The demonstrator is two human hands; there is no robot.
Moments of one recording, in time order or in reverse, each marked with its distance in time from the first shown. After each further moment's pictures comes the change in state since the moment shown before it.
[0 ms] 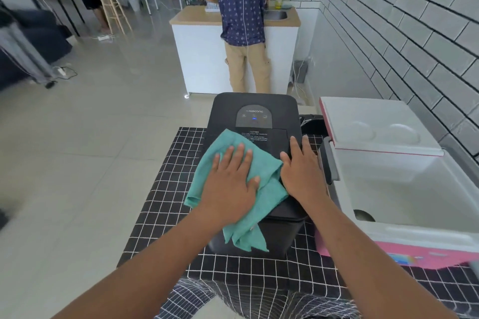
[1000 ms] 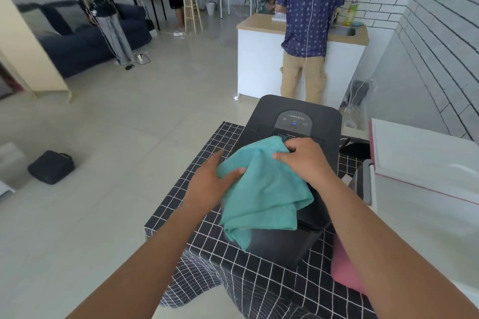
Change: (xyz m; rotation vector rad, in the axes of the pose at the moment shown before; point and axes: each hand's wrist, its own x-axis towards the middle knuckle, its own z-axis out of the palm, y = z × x) left_hand -0.057 -0.050 -0.011 -0.623 0.263 -0.560; right_hand 0.026 -0.054 -0.020 0.299 -0.367 -0.288
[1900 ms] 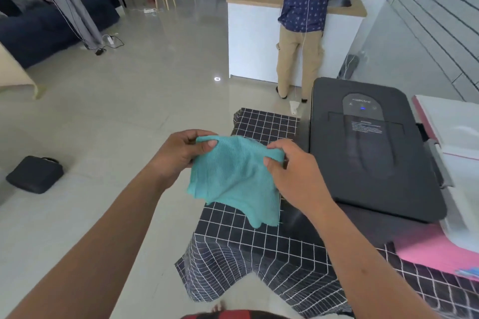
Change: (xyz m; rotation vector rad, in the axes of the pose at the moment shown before) left_hand 0.105 -0.138 -0.189 -0.602 -0.392 -0.060; right_hand -0.031 -0.151 0.166 0.130 0.165 -0.015
